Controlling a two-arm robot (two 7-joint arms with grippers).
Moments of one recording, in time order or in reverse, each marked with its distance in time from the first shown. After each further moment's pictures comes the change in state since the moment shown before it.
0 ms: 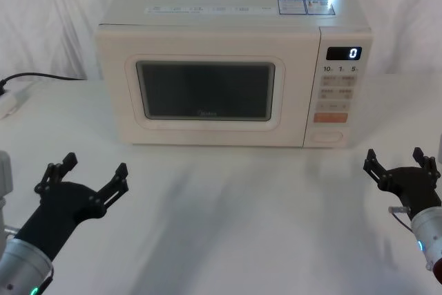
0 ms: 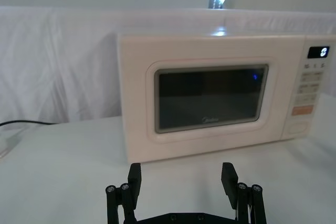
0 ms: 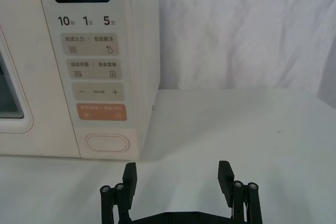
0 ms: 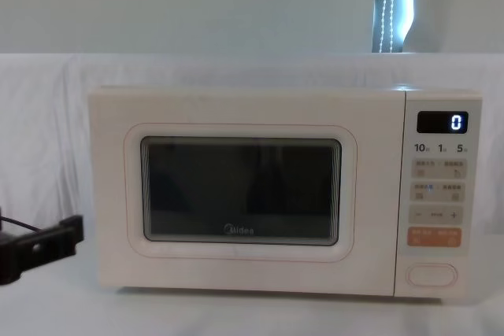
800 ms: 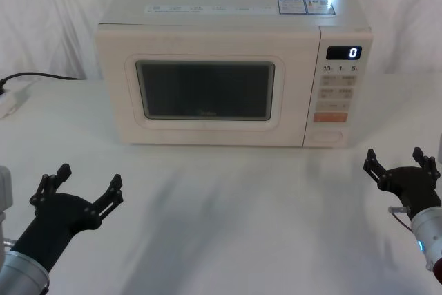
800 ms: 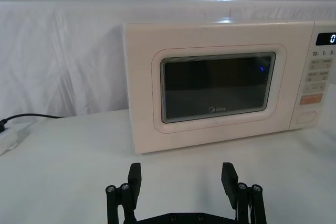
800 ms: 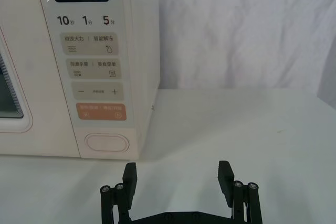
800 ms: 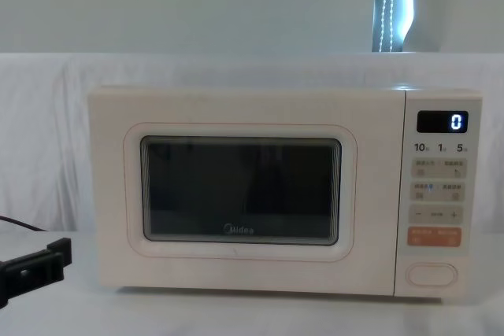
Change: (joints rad) left arm 0.030 -0.009 -0.012 0.019 0.038 -0.034 0.001; right arm 0.000 0.000 0.000 0.000 0.000 0.000 0.000
